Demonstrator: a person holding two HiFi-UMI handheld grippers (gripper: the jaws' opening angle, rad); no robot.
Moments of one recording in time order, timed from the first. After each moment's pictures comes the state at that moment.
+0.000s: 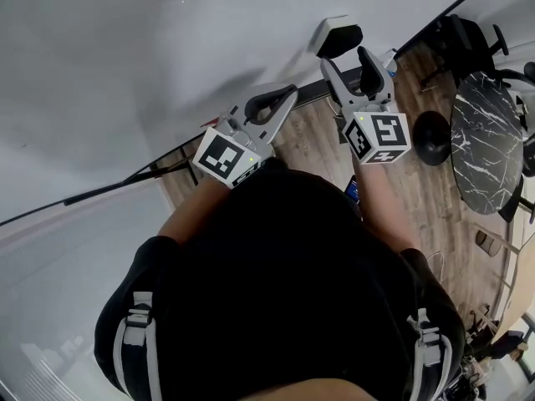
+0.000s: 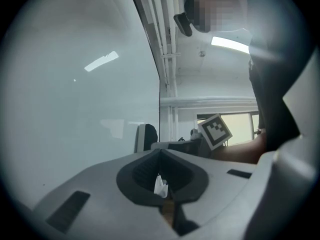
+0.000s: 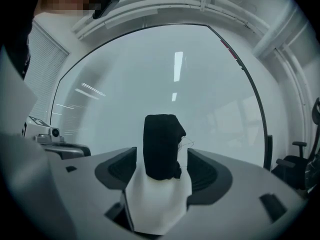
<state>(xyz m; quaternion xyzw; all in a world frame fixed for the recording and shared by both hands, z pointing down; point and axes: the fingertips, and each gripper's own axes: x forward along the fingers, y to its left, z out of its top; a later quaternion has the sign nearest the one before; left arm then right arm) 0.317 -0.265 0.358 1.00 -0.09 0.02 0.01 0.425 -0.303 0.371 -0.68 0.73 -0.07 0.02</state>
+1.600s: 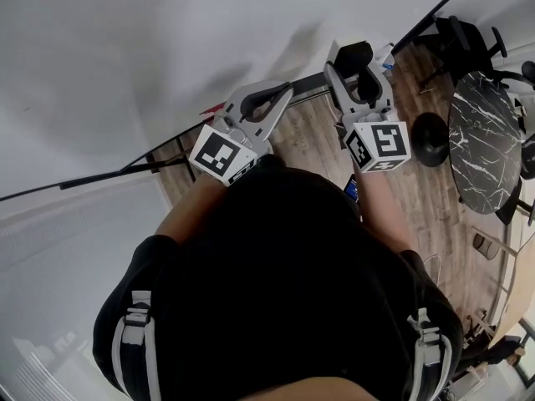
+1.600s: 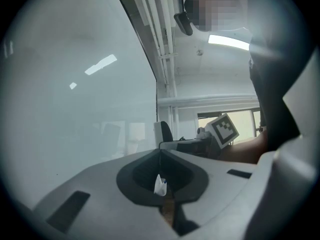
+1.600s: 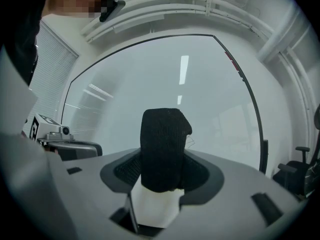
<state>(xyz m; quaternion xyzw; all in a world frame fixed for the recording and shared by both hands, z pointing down) 0.296 -0.230 0.354 0.99 -0.10 0.02 0.00 0.400 -0.251 0.363 -0.67 0.74 -0.05 0.02</state>
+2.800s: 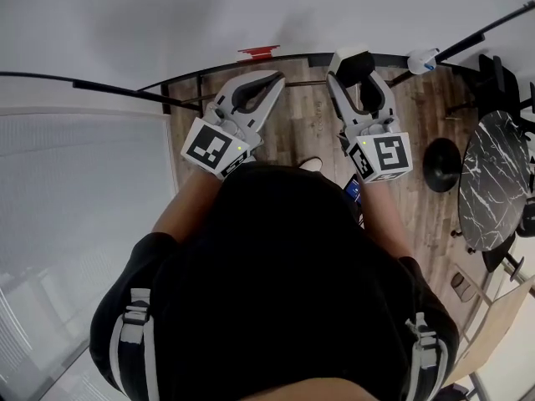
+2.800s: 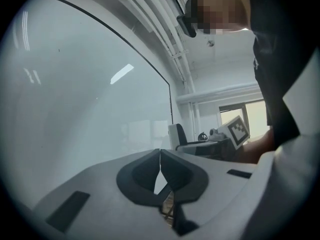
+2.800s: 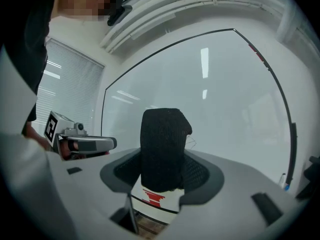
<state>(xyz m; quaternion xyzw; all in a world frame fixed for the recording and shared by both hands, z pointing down) 0.170 -0.143 0.357 0.96 -0.26 0.04 0.00 0.273 -0.157 0.380 -0.53 0.84 -0.05 0.02</state>
